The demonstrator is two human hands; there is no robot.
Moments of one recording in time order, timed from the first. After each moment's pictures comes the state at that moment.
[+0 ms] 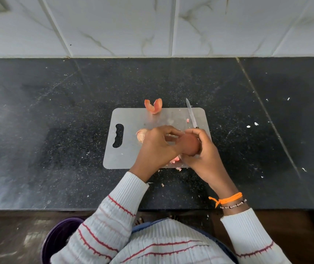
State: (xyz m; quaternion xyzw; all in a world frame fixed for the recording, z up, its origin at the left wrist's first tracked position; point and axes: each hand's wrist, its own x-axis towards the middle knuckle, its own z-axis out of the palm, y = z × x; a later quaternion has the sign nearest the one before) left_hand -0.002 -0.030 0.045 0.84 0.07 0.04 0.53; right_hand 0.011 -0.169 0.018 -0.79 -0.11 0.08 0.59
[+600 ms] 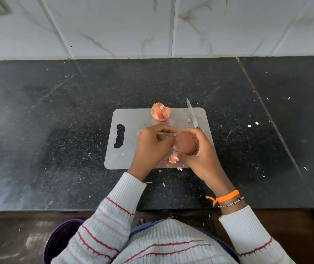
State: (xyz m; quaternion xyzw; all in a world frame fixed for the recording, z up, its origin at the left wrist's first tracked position) left_hand -0.002 -0.017 0.038 0.82 0.10 0.07 0.56; right_hand 0.012 -0.161 0.013 -0.80 -0.11 0.07 0.59
